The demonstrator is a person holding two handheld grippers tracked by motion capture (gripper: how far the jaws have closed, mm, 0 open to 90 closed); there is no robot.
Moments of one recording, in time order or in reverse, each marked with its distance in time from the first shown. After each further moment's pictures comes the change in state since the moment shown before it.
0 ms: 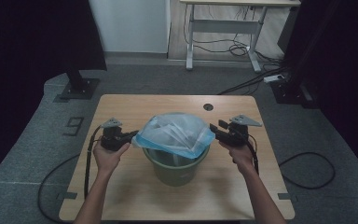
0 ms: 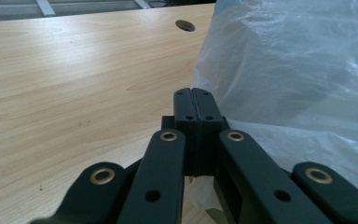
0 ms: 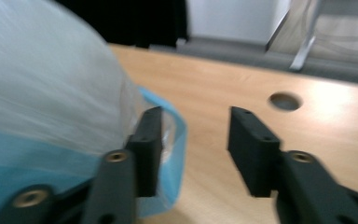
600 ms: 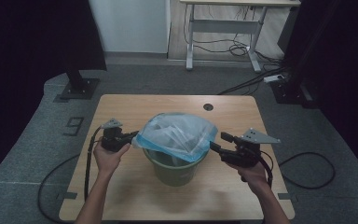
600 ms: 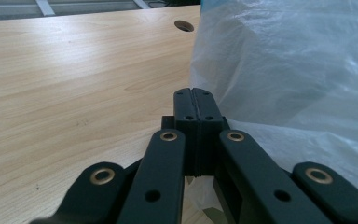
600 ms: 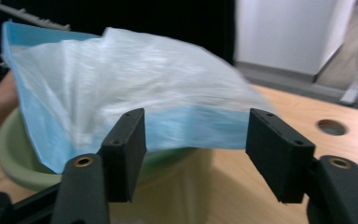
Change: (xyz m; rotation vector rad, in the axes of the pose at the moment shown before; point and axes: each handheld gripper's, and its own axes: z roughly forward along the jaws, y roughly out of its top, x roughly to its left) left arm -0.003 -0.001 0.000 -0.001 0.002 -0.002; right arm 0.044 0.006 -0.074 -0.026 0.222 -0.046
